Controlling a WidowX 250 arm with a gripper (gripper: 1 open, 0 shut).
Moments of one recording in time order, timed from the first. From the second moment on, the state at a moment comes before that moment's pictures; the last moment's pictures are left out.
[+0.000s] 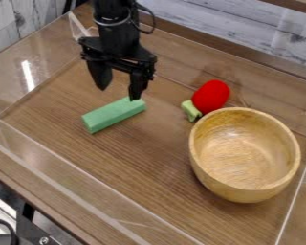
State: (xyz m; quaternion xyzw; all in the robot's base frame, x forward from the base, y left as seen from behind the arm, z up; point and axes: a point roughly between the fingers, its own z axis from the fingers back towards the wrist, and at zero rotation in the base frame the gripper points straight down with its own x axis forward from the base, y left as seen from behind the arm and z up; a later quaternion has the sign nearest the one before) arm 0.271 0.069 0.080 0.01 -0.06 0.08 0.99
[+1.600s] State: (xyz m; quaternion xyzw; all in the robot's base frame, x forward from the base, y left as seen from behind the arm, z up) arm 0.270 0.057 0.041 0.00 -0.03 0.07 1.00
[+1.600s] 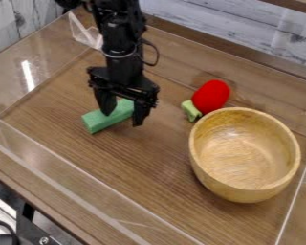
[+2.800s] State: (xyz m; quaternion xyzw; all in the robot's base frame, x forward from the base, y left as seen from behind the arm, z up) arm 0.275 0.136 0.126 -0.03 -0.10 0.10 0.99
